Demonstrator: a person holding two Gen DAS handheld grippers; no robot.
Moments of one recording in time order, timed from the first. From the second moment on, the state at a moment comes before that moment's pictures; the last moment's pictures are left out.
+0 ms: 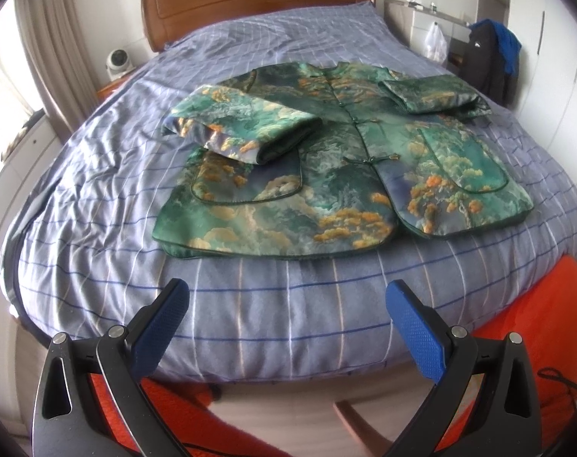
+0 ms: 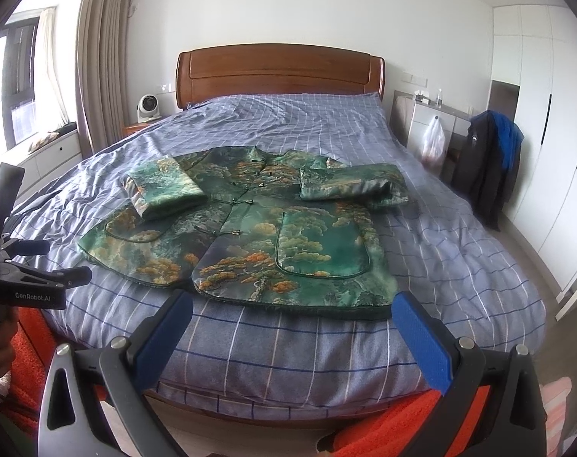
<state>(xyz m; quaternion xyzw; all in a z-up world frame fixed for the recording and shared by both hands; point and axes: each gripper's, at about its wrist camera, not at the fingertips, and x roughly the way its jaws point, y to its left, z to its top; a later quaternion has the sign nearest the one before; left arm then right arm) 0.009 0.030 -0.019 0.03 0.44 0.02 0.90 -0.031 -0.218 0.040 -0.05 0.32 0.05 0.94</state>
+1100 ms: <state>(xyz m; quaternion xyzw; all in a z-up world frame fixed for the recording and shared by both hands) 0.052 0.093 -0.021 -0.01 0.43 0.00 0.90 -0.027 -0.222 0.038 -0.04 0.33 0.05 0.94</state>
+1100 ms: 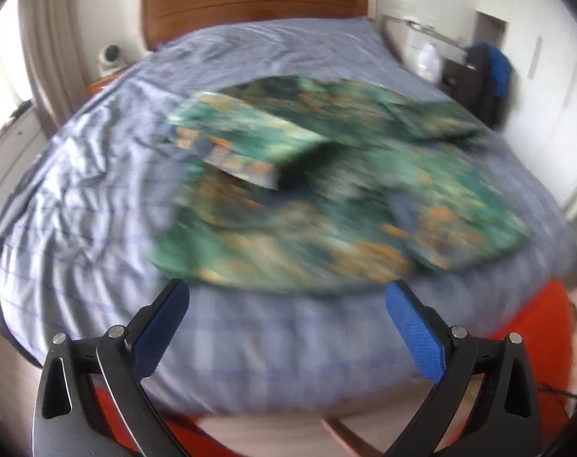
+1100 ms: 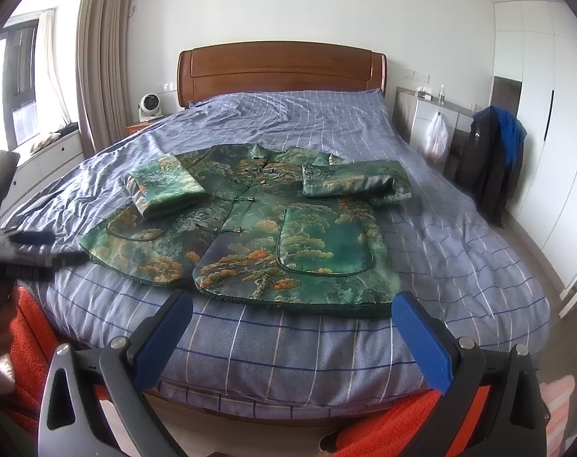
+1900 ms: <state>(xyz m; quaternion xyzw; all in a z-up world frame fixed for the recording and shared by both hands) 0.163 0.197 -0.117 -0.15 0.53 -0.06 0.83 0.176 -0.358 -0.088 0.06 0.51 0.07 0.85</state>
